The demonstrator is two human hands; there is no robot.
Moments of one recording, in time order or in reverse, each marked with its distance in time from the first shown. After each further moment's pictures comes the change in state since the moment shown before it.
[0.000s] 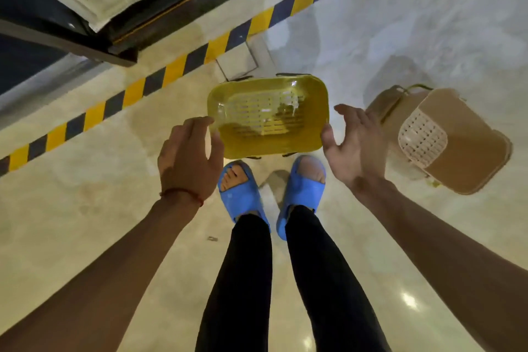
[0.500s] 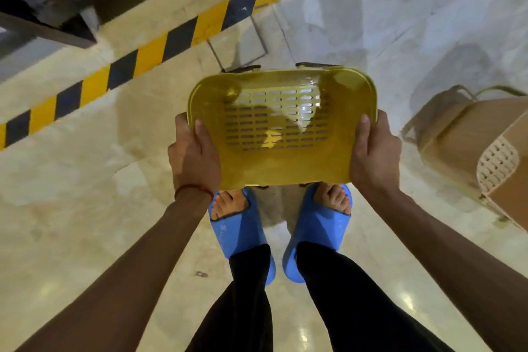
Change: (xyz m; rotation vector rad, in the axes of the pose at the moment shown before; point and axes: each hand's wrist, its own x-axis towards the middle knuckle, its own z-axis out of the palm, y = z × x) left_hand 0.059 -0.052 0.161 -0.342 0.134 -0.422; right_hand 0.053 0.049 0.139 0.341 -0.006 0.214
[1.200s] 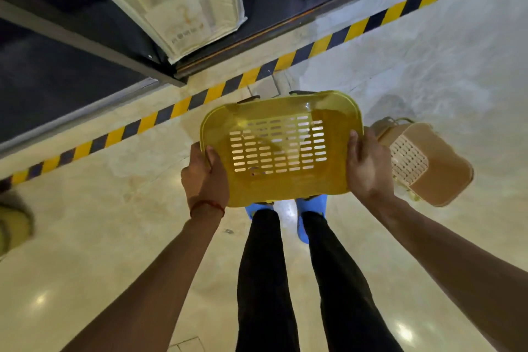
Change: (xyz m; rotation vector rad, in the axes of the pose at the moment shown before) left_hand -0.111 0.132 -0.259 -0.014 0.074 -0.097; right_hand -0.122 -0.190 -0.212 -0.038 -0.068 -0.147
